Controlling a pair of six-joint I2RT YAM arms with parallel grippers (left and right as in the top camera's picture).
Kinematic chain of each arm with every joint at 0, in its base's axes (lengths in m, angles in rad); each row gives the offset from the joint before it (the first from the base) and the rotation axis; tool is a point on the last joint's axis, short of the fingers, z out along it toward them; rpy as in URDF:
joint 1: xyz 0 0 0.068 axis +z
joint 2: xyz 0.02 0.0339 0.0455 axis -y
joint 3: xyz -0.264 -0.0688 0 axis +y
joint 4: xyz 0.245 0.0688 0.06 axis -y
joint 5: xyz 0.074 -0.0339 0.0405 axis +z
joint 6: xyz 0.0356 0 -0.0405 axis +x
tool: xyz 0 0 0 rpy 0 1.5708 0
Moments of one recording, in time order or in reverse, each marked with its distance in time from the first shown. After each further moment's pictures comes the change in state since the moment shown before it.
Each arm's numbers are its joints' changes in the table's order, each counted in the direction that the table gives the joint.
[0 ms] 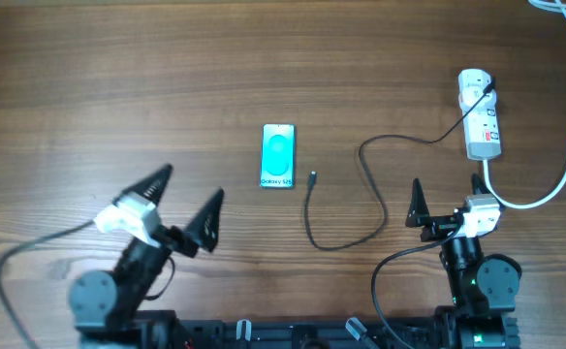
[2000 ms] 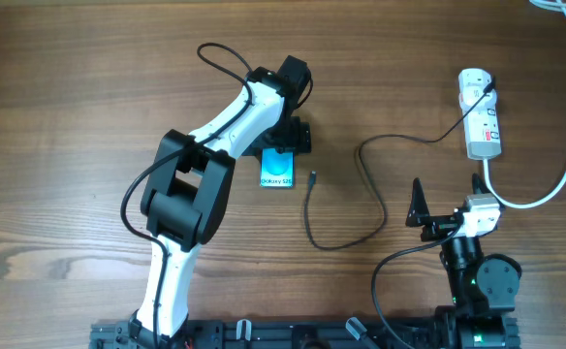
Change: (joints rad) left arm -0.492 -2.026 -1.337 -0.922 0.485 -0.230; right arm 0.000 -0.003 0.000 0.001 -0.003 -0.003
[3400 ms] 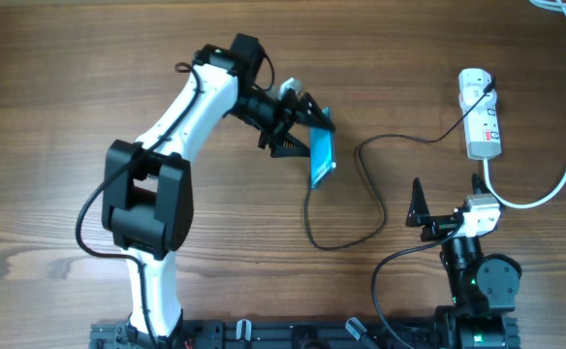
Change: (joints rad) left arm 0.172 0.138 -0.002 -0.172 -1.224 0.096; right arm 0.000 0.000 0.000 0.000 0.000 0.000
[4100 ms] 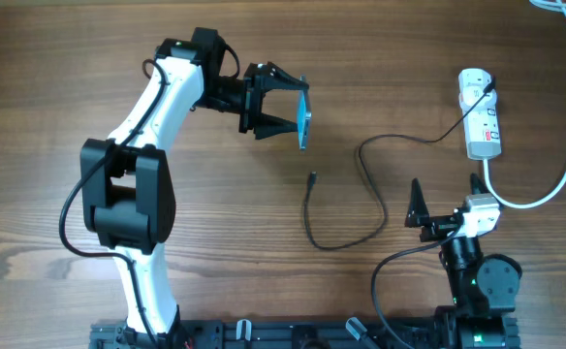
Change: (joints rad) left arm 0.129 0.000 0.000 -0.033 -0.293 -0.171; right arm 0.000 0.000 0.000 0.007 0.044 0.040
